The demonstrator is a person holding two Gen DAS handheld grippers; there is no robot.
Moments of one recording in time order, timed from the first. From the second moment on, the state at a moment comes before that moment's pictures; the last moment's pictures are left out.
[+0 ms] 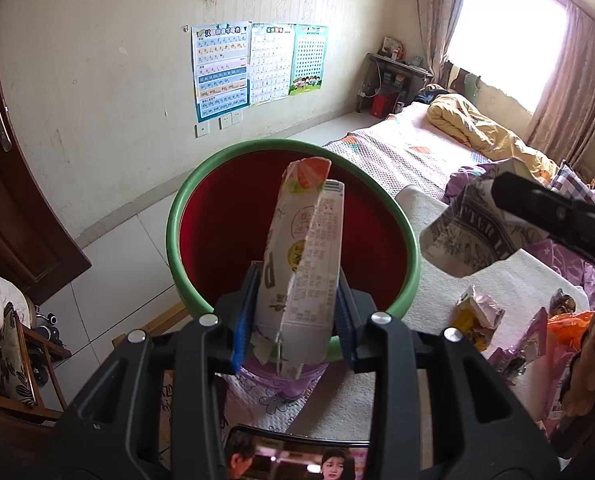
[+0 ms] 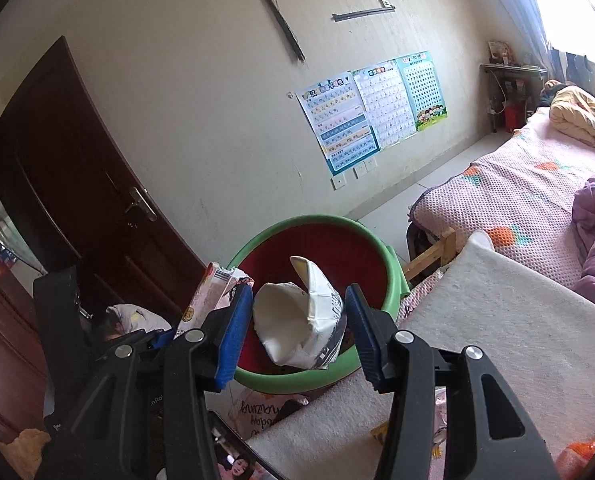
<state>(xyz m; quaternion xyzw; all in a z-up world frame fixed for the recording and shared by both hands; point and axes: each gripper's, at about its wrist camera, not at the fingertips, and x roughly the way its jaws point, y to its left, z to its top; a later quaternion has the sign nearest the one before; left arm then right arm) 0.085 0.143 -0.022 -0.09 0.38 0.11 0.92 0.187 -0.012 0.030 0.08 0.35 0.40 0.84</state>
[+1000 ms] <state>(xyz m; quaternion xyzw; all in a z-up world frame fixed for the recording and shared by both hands) 0.101 0.157 -0.037 -0.07 0.41 0.15 0.90 0.213 0.006 0.018 0.11 0.38 0.39 0.83</state>
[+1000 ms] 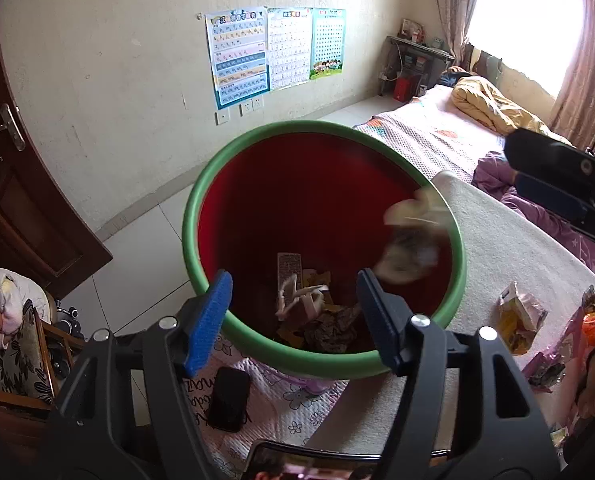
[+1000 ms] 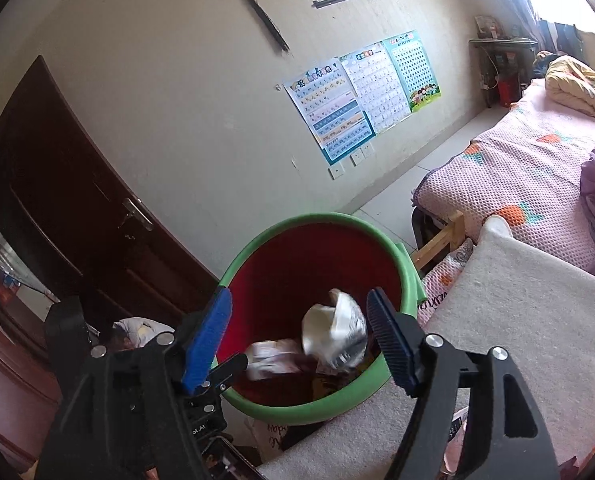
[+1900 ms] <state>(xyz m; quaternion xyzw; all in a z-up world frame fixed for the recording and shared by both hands) 0.089 -0.003 -0.068 -0.07 0.45 -0.09 0.89 0.129 -0.190 -0.012 0.12 0.39 0.23 0.88</state>
